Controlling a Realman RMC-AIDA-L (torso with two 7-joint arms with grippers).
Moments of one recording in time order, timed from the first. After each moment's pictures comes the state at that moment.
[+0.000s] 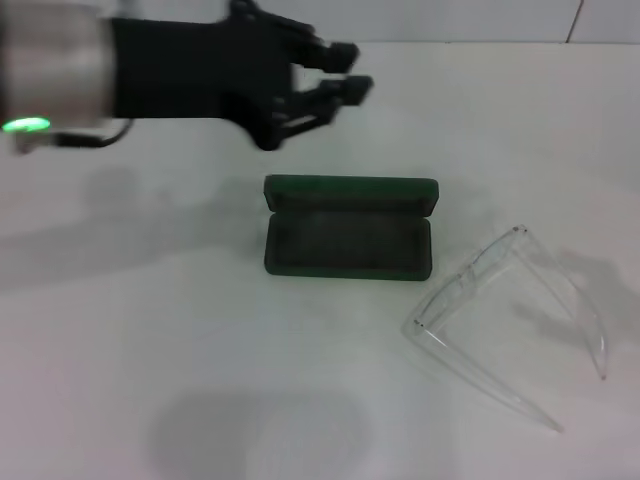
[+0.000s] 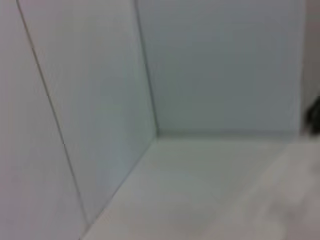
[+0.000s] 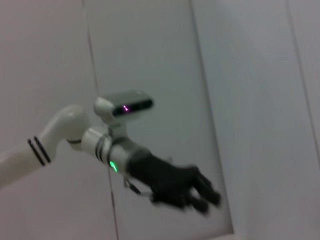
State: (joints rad) left arm -0.39 -2.09 1.24 1.57 1.79 1.44 -1.86; right arm 0.26 1.98 -0.49 -0.89 -1.65 -2.12 1.37
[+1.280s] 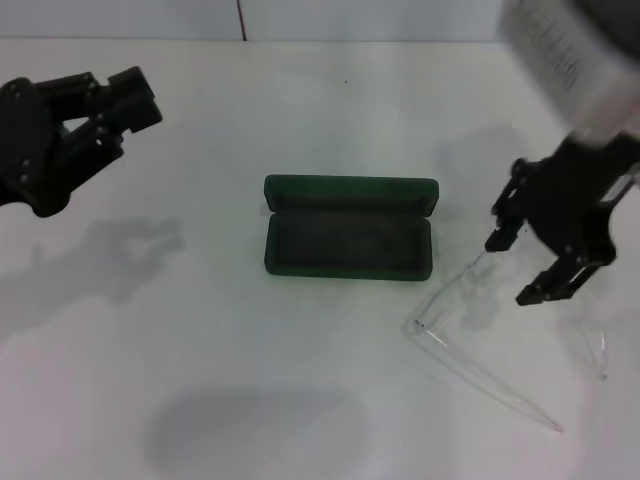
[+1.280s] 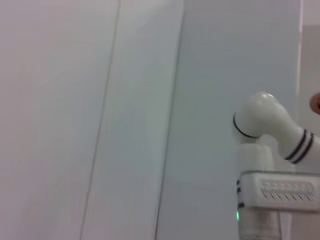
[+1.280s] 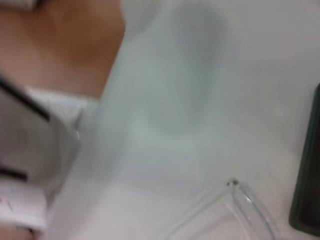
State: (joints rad) left arm -0.32 -2.05 0.74 0.83 1.46 1.89 -1.41; right arm 0.96 2.00 -1.33 -1.27 -2.44 -2.00 1.80
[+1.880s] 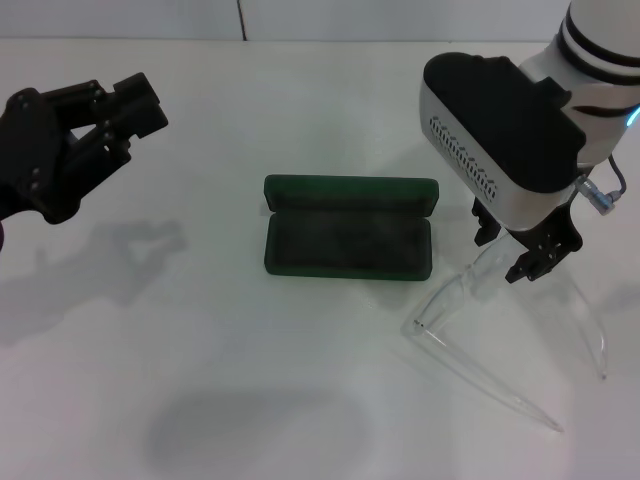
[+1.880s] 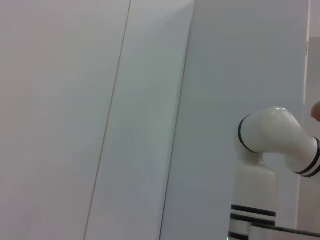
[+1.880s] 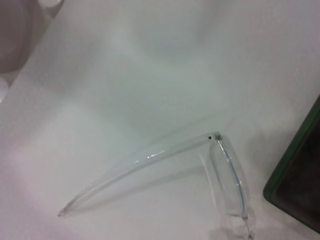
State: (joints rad) left arm -0.32 -2.06 0.73 0.78 1.45 1.89 -1.37; right arm 1.01 2.02 -1.61 -1.19 -2.57 -1.80 1.71
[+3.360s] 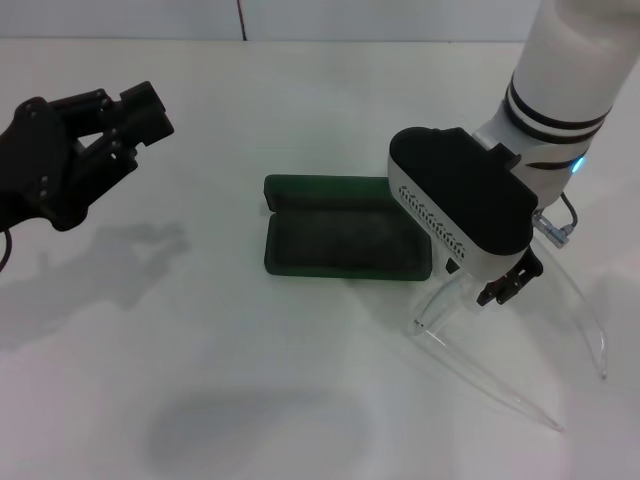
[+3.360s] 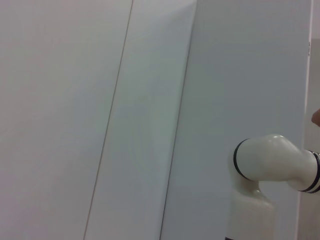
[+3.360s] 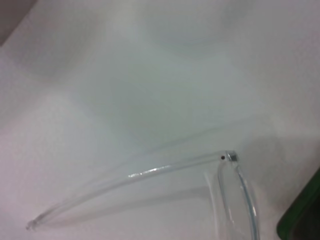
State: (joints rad) left arm -0.32 -2.06 0.73 0.75 1.46 1.89 -1.34; right arm 1.04 2.03 -1.78 -1.00 -2.48 -1.57 1.64
